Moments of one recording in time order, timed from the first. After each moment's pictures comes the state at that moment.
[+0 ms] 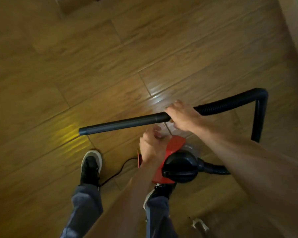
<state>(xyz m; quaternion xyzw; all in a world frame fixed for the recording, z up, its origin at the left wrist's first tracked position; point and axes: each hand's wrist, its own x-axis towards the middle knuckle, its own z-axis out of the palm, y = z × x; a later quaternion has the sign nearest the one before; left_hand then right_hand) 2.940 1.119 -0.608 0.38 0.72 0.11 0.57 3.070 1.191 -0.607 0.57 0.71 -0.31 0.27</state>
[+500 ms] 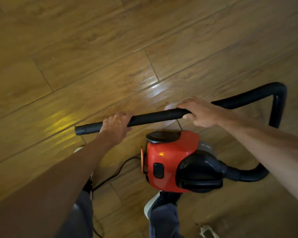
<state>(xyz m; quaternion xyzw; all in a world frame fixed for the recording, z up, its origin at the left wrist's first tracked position) 2.811 1.160 -0.773 0.73 0.51 -0.22 0.39 3.101 1.165 -0.736 0.52 0.70 -0.43 0.22</state>
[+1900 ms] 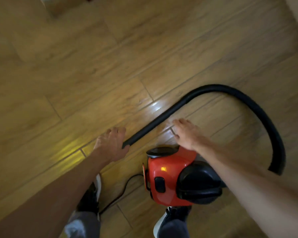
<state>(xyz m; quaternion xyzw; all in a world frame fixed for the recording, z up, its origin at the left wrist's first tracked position) 2.812 1.175 -0.734 0.77 0.48 -0.32 0.27 3.071 1.122 -0.738 0.69 0.61 -0.33 0.20</state>
